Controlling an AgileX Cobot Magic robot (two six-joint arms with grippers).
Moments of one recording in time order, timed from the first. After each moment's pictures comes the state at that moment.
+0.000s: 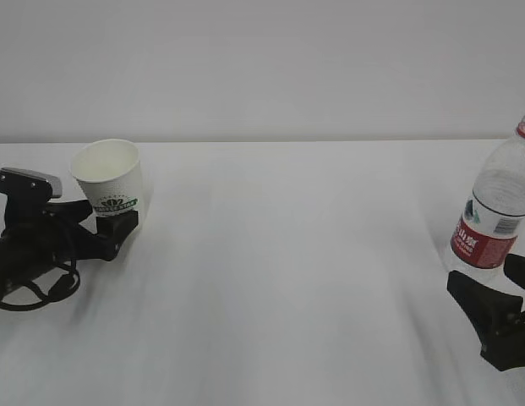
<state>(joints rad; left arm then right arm) -0.07 2.18 -0.66 0.36 -1.15 -0.16 0.09 1.55 0.01 -0.25 -1.15 0.05</state>
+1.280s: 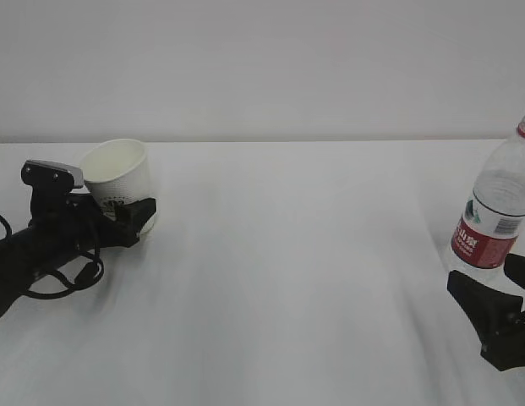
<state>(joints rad) -0.11 2.25 -0.77 0.36 -1.16 -0.22 0.09 1.55 0.01 -0.25 -1.15 0.05</state>
